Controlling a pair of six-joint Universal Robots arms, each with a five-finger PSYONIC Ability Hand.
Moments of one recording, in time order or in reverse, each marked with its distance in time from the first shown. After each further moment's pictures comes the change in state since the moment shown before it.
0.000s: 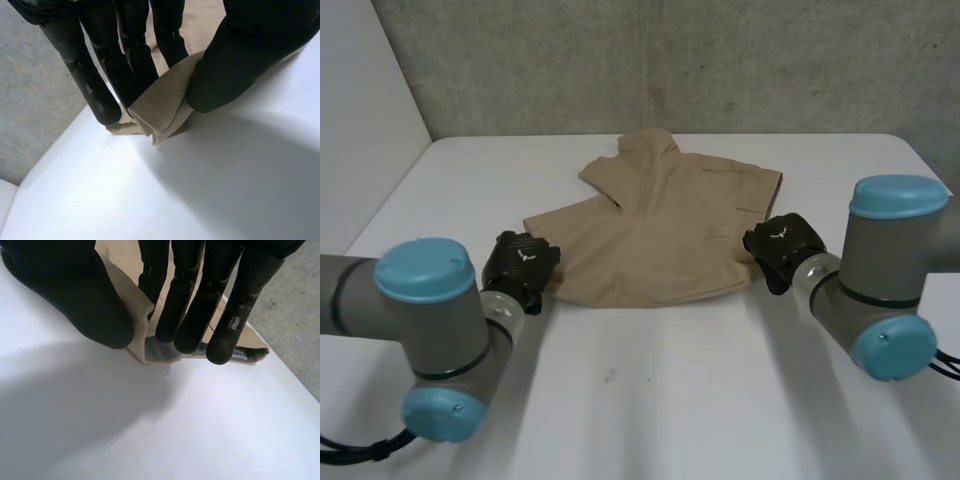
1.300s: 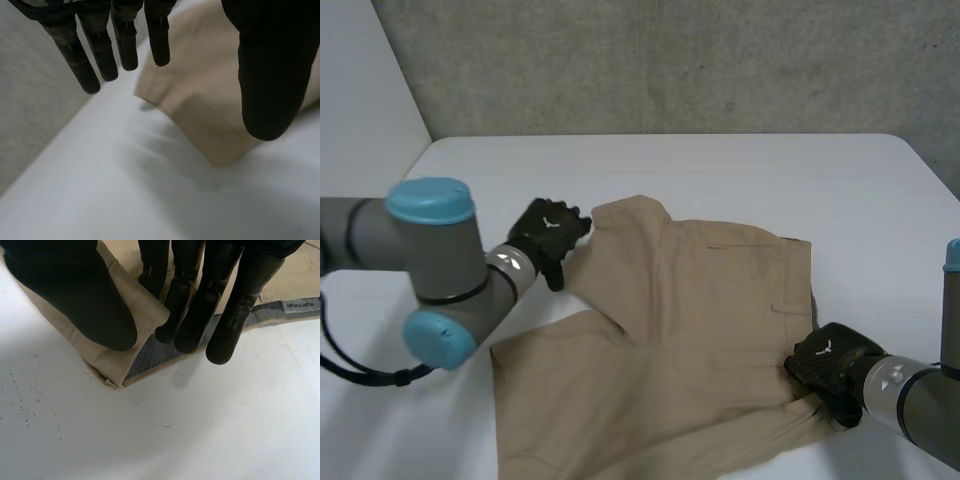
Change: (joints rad) left arm 0.055 -0.191 0.384 -0.239 0.260 0.008; right arm -0.141 -0.346 0.515 0.258 -0.095 -0.317; left_hand -0.716 -0.806 -0.799 -0.805 -0.767; right_hand 0.000 0.000 0.000 0.000 0.000
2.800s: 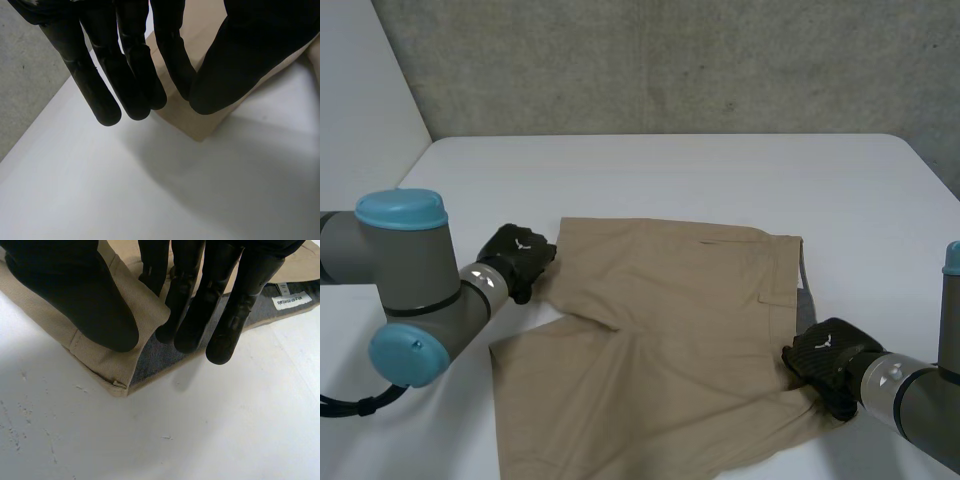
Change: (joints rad) left arm 0.067 0.095 -0.161 -0.029 -0.045 0.097; right arm 0.005 -0.004 0.007 -0.044 0.000 0.075; left_hand 0.764 0.789 0.779 0.787 0.756; right_hand 0.000 0.000 0.000 0.000 0.000
